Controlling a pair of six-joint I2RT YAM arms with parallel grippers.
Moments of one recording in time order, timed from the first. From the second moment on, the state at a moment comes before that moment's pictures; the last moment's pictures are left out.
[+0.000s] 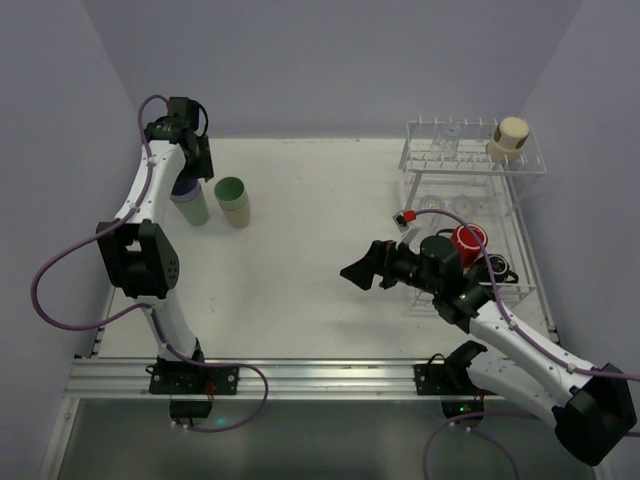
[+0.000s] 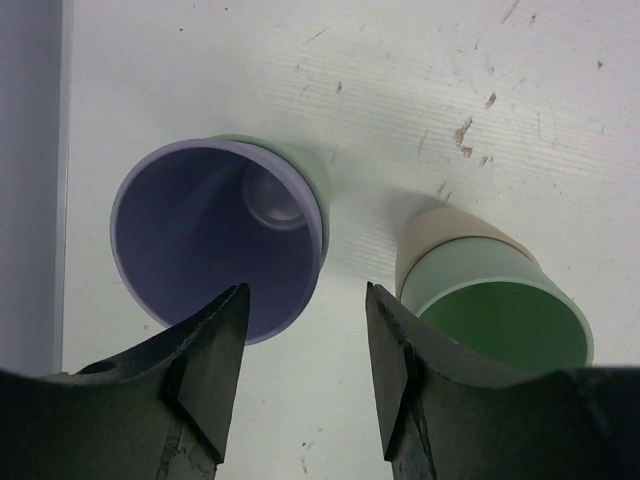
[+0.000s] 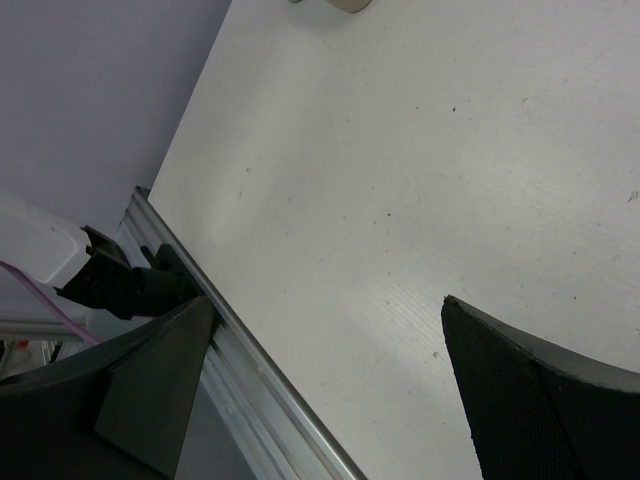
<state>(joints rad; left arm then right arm) -0.02 1.90 1.87 -1.01 -0.22 -0.20 0.62 0.87 0.52 0.02 -0.33 0.66</state>
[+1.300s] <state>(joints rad) -0.55 0.54 0.69 -0.27 0.38 -0.24 0.18 0.59 0.84 -0.78 0.61 0.62</state>
